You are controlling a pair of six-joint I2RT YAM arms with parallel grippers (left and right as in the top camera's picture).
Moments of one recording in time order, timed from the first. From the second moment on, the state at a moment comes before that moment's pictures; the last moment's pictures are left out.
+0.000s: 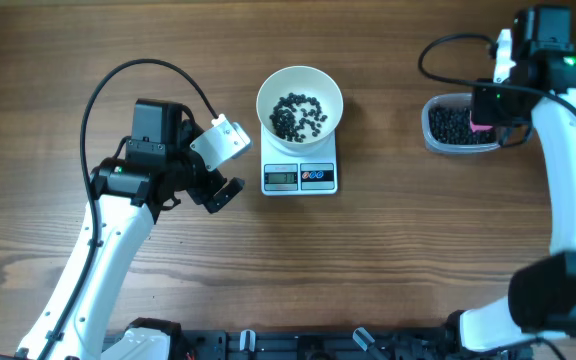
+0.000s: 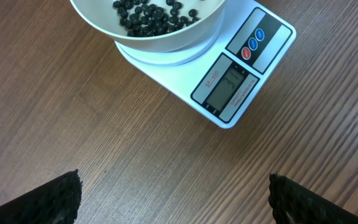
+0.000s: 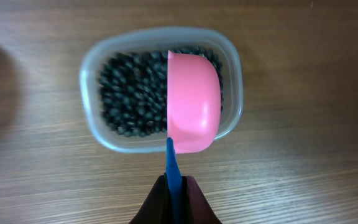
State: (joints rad) left arm -0.17 1.30 1.01 -0.75 0.31 0.72; right arm -0.09 1.71 1.62 -1.17 0.14 -0.02
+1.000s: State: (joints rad) left arm -0.17 1.30 1.01 -0.75 0.31 0.72; right arm -0.22 1.91 1.62 -1.19 -0.28 -0.21
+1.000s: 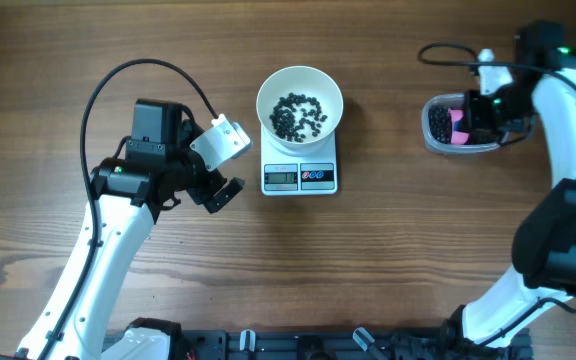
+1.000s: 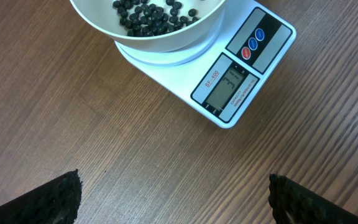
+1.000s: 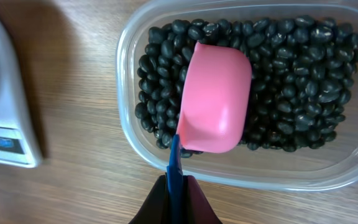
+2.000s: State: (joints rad) left arm -0.17 1.30 1.01 -0.75 0.31 0.72; right arm -0.60 1.93 1.62 -1.28 -0.77 -0.35
